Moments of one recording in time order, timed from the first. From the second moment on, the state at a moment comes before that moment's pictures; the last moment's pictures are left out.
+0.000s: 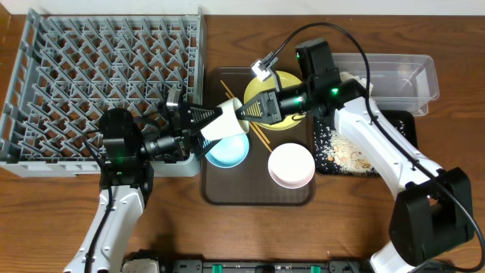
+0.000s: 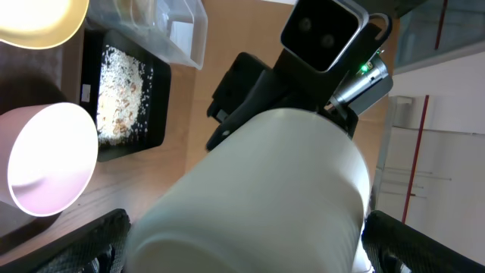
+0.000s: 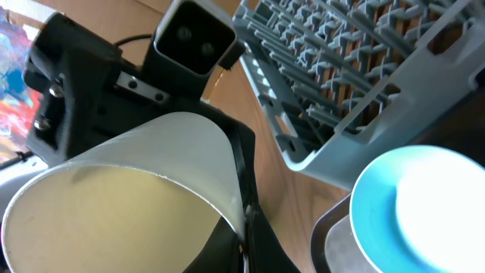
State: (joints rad) left arm 0.04 1.23 0.56 0.50 1.29 -1.51; right arm 0.42 1.78 1.37 -0.44 -1.17 0.29
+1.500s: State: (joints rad) left arm 0.04 1.23 0.56 0.53 1.30 -1.50; right arm 0.41 1.78 1.32 -0.37 -1.19 0.28
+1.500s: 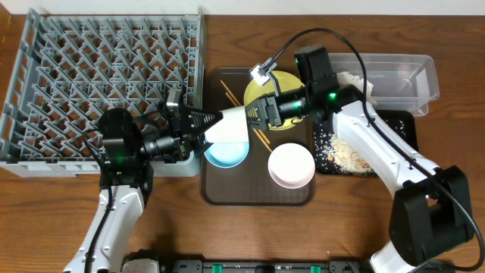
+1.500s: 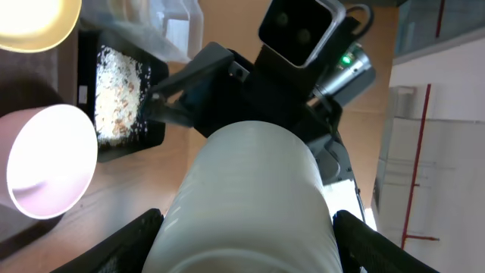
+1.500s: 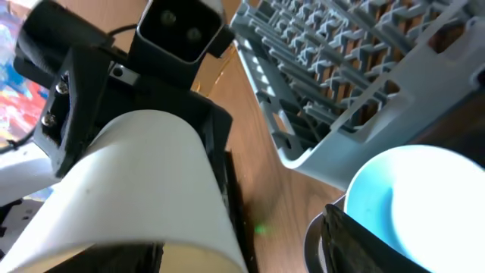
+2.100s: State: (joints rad) left arm 0.05 1.23 0.56 0.66 1.30 -1.43; right arm 0.22 1.78 1.32 -0.40 -1.26 0.27
